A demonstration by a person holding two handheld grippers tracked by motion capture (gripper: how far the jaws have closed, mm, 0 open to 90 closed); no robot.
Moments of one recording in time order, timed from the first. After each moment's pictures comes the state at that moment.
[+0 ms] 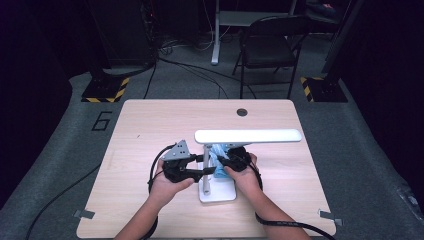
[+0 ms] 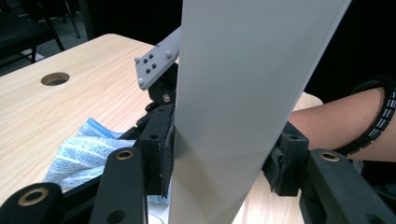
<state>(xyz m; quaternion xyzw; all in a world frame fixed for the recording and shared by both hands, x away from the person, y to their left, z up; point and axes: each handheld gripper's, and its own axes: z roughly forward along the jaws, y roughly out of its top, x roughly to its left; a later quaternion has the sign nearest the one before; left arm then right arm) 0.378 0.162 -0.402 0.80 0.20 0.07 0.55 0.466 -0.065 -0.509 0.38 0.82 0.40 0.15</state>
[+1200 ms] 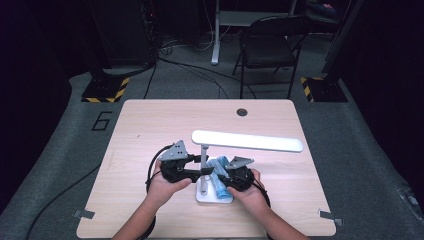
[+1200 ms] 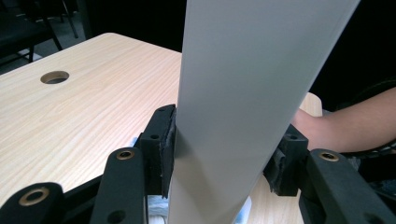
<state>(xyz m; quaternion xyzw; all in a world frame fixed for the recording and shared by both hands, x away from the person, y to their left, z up) 0.378 0.168 -0.404 0.80 0.20 0.08 0.55 0.400 -0.070 -0.506 0.32 0.85 0.39 0.15</state>
